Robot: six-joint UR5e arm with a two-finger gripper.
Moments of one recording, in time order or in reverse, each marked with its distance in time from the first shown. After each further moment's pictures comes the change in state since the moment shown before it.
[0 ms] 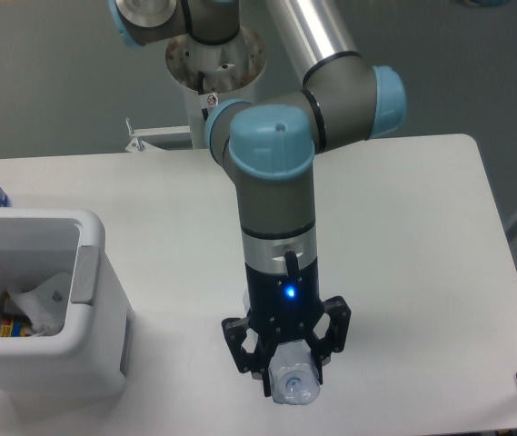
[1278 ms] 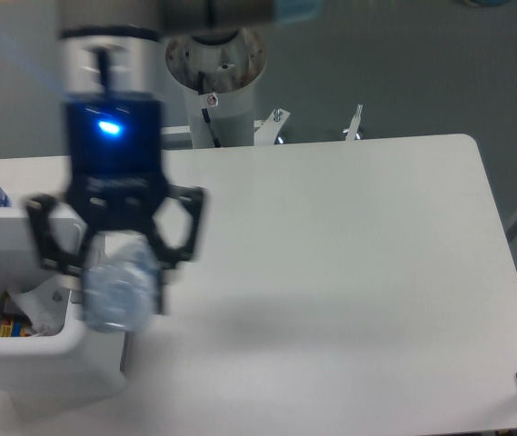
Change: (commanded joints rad) arm -0.277 0.192 0.043 0.025 0.006 -0.055
